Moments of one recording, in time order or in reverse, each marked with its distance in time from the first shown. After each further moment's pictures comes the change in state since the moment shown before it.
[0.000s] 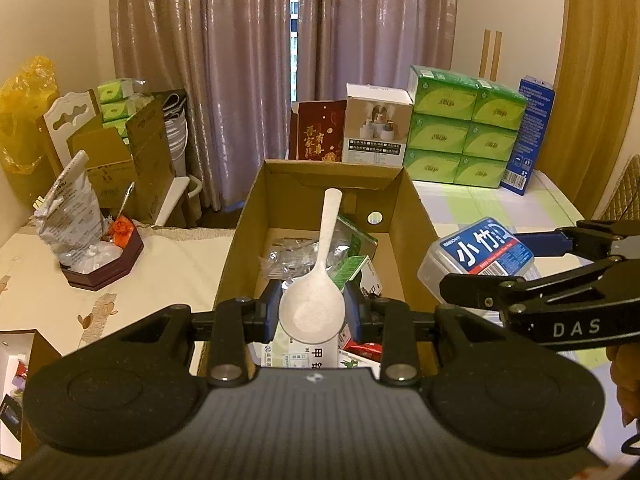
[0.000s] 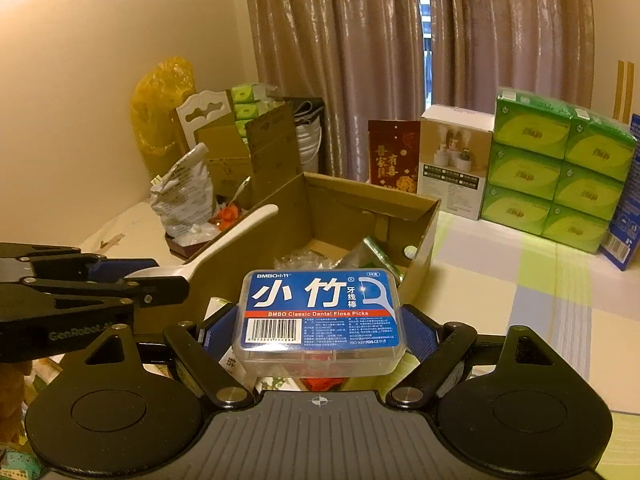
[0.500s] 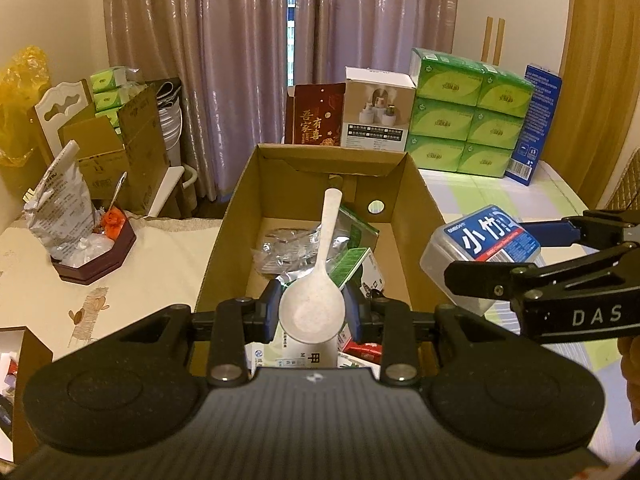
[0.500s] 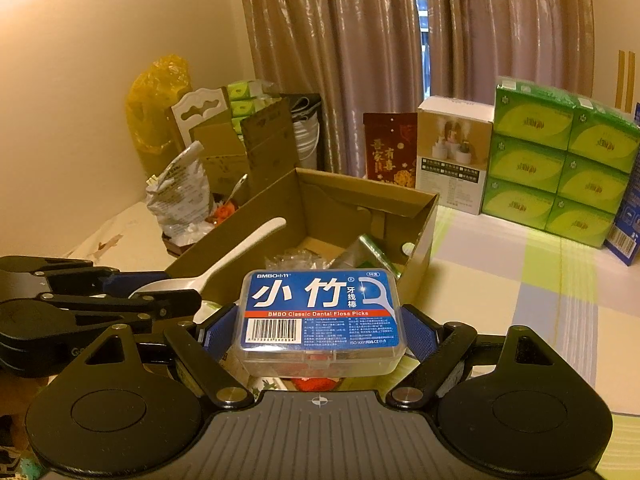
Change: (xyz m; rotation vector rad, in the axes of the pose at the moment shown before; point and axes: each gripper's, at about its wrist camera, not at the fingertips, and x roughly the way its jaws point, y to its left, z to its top) left arm 0.031 -0.002 -0.003 -0.002 0.030 -0.010; right arm 0.015 -0.011 0.002 0.013 0.011 0.003
